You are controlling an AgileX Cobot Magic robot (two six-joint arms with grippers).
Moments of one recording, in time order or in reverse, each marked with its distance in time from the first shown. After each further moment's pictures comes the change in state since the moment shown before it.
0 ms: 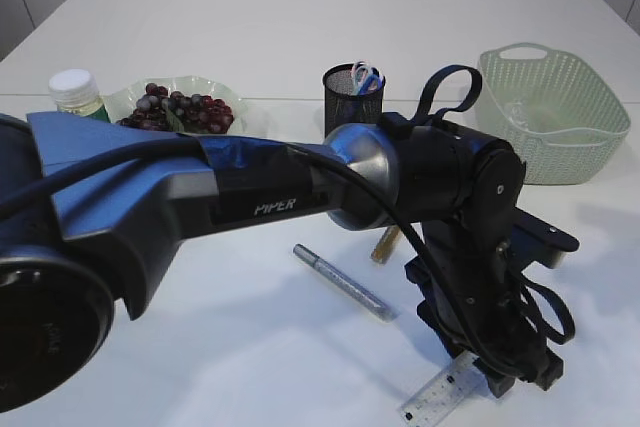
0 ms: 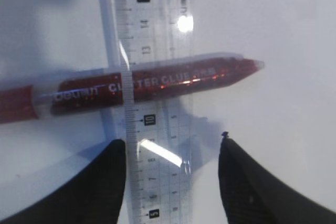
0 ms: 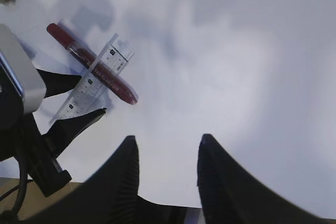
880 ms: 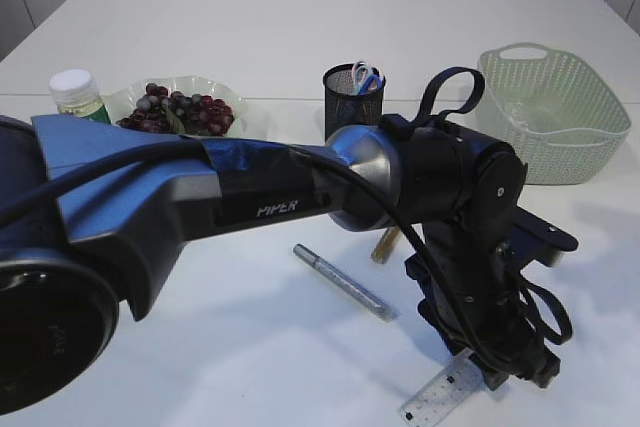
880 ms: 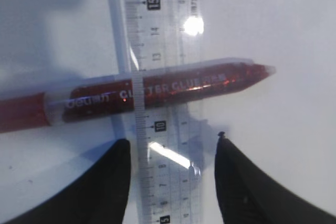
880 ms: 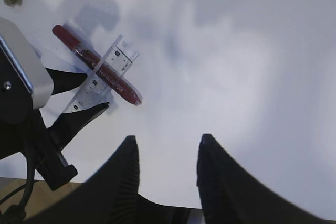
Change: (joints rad) left arm 0.000 0.009 -0.007 0.026 -0.007 0.000; right arm 0.000 -0.011 0.000 0.010 0.000 -0.002
